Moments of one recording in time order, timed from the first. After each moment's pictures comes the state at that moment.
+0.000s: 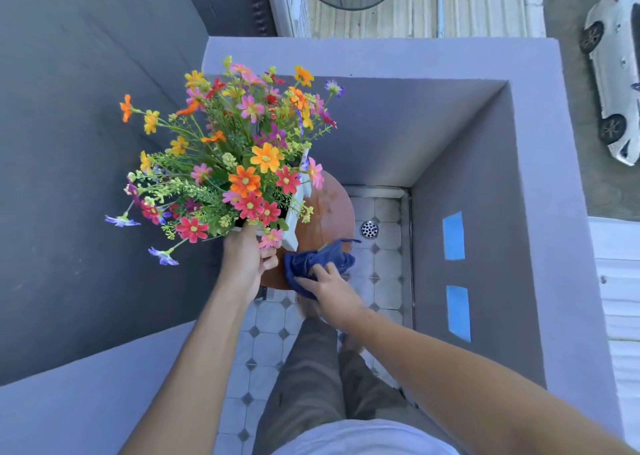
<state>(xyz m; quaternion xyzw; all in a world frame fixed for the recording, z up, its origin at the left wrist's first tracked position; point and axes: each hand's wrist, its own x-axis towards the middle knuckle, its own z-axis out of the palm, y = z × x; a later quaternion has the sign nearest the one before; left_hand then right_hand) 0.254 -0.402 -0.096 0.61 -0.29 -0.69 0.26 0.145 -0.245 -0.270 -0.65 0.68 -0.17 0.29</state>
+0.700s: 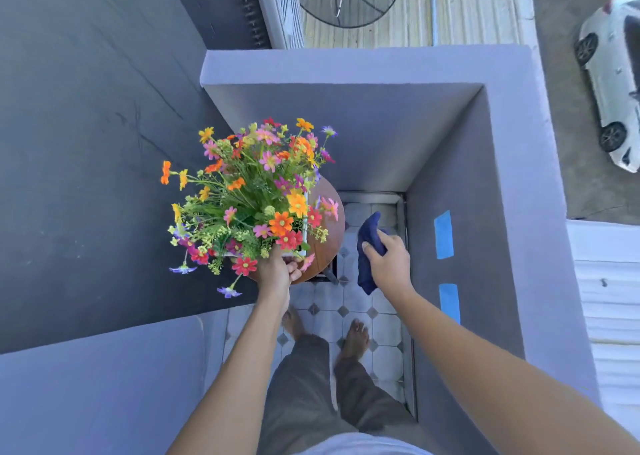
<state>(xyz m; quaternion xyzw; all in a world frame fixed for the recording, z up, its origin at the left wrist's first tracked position) 0.230 -0.337 -0.169 0.66 -0.28 -0.65 0.25 0.037 -0.221 -0.223 -0.21 0.83 -0.40 0.34</state>
